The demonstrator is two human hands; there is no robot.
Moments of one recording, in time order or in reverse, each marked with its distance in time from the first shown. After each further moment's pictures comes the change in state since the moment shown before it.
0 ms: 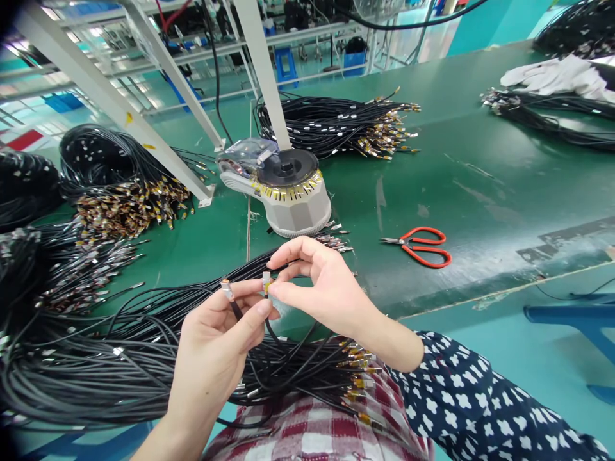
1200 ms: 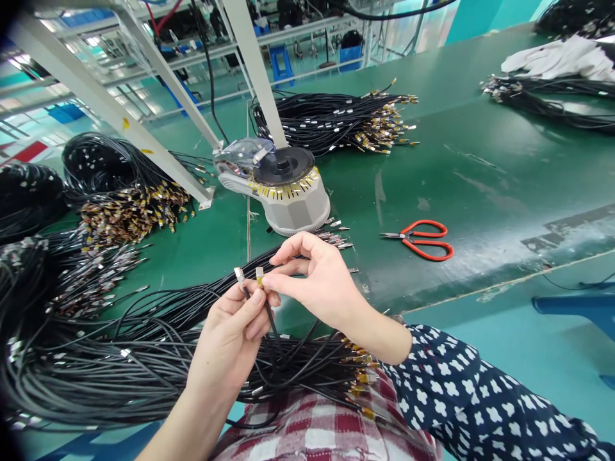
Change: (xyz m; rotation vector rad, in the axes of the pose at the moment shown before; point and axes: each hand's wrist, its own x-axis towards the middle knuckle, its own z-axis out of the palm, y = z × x) left_hand 0.013 -0.003 0.003 -0.336 -0.045 -0.181; right_hand 0.007 0.009 0.008 0.142 0.100 0.008
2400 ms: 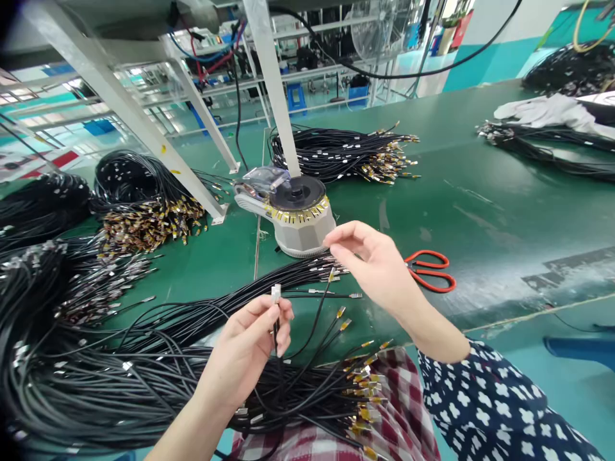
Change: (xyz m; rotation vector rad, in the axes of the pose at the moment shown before) left_hand 0.005 0.000 0.001 0.028 -0.063 -0.061; right_hand 0.016 -0.035 -0.056 -0.557 0.094 -0.303
